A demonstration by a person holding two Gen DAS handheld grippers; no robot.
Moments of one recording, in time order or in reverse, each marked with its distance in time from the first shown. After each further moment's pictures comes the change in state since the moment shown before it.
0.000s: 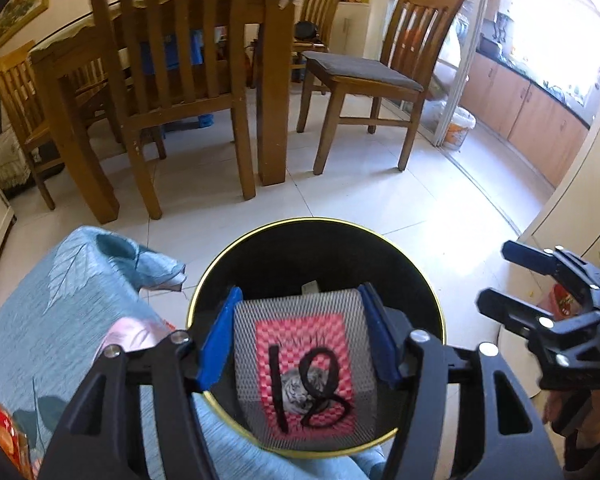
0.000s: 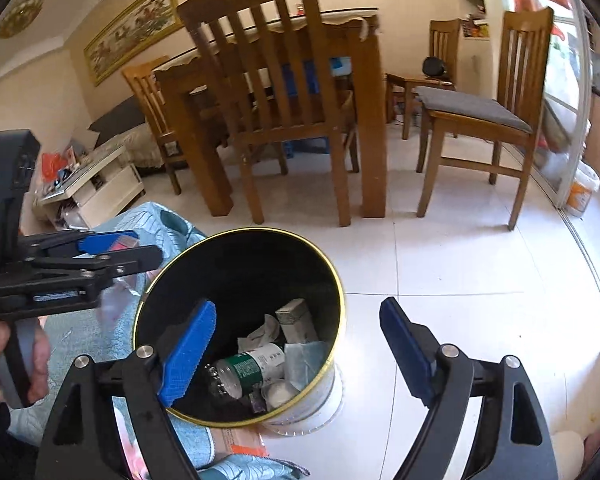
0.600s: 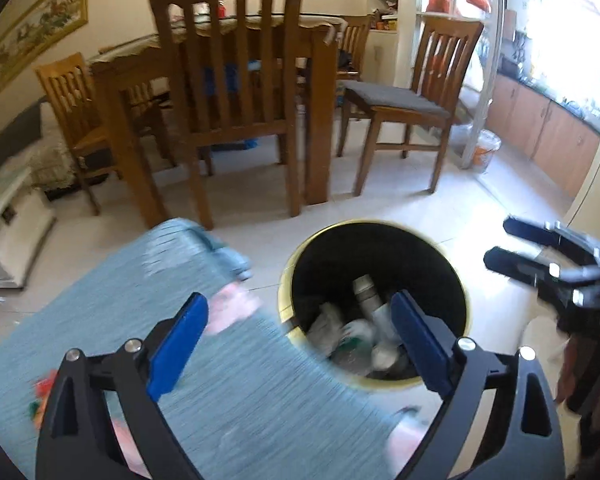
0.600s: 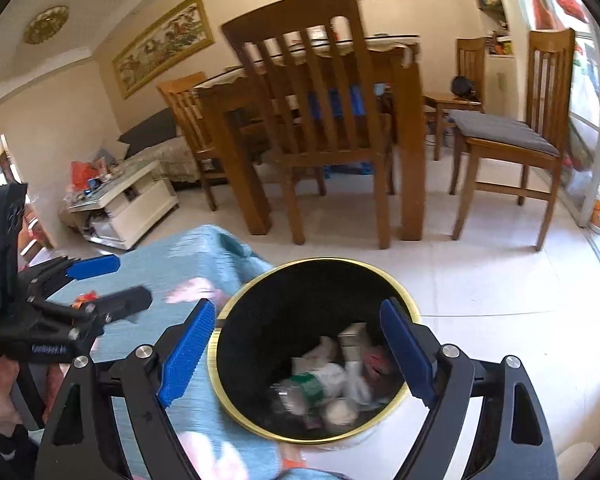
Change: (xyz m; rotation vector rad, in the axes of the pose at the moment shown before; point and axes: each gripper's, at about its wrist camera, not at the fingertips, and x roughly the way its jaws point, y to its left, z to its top) left arm -0.108 0.060 -0.053 -0.029 -0.097 0.139; right arm -0.019 0.082 0.019 -0.040 -0.059 0.125
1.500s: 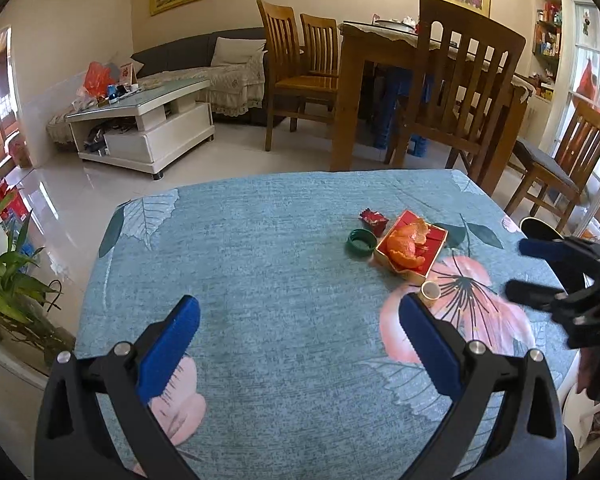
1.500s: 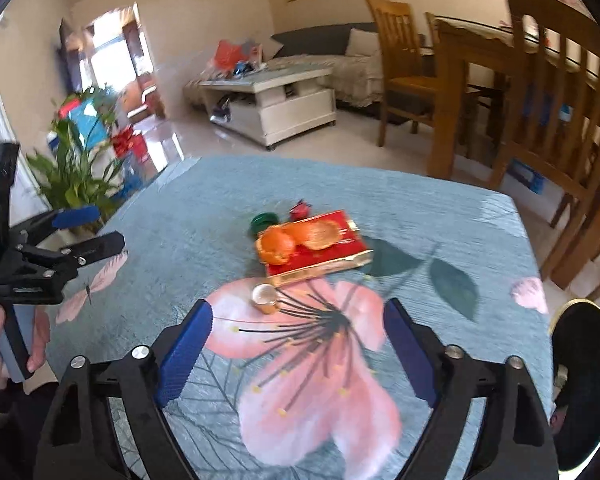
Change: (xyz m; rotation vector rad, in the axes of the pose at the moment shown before) left arm -0.179 0.273 -0.208 -0.416 -0.022 0.347; right arm 0.093 0.331 -0.066 -0.443 0.271 0.348
